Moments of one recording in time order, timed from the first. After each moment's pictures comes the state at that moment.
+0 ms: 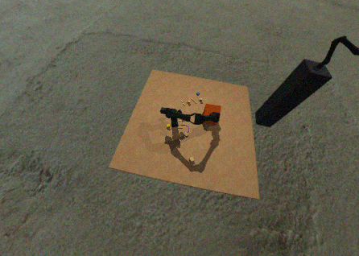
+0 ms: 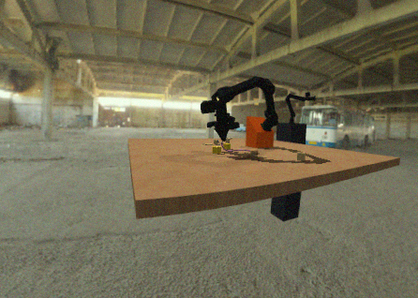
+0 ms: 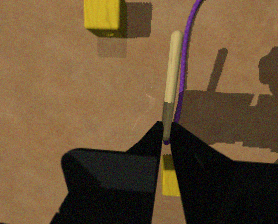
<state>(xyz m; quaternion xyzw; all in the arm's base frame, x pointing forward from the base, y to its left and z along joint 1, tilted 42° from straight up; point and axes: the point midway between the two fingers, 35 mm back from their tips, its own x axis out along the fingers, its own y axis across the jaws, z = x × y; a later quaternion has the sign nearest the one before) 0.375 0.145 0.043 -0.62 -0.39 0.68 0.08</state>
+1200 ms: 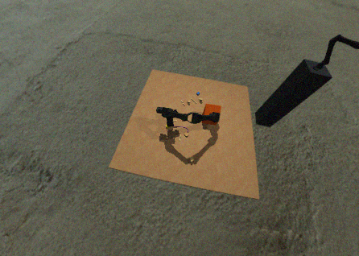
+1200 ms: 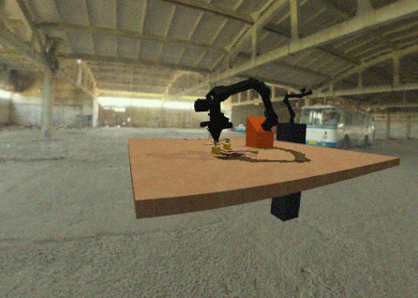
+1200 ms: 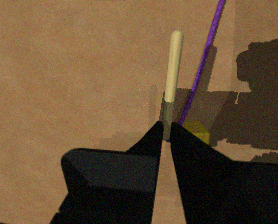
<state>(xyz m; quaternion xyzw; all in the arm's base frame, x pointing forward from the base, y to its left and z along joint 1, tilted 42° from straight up) 0.419 0.154 0.047 -0.64 -0.39 0.65 0.09</state>
